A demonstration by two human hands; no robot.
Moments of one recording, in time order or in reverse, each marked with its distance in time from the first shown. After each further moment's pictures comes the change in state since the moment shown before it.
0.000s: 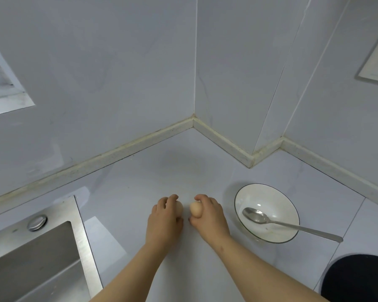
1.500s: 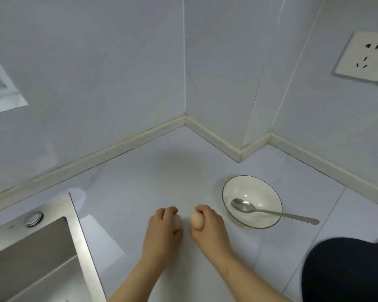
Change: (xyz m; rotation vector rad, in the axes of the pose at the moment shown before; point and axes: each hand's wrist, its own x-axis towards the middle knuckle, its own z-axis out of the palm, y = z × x) left_hand -0.045 0.008 0.010 -0.078 -0.013 0.035; right_hand -0.049 0.023 0.001 0.087 0.083 0.025
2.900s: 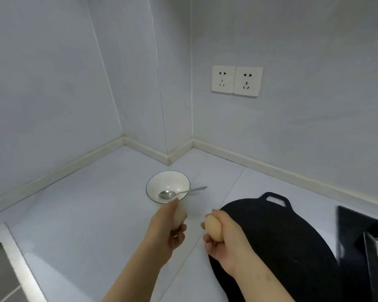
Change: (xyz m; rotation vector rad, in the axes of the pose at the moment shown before) left_hand -0.125 0.186 0.000 -1.227 -0.375 -0.452; right_hand -0.165 0.039 -0.187 1.266 0.136 0.679
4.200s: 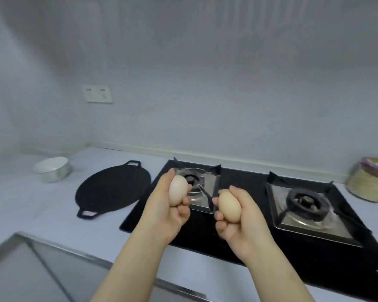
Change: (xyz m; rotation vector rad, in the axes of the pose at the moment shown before) left_hand -0.411 -0.255 0.237 -0.124 -0.477 0.014; right_hand -0.383 0.044 -0.419 0.343 0.061 -0.495
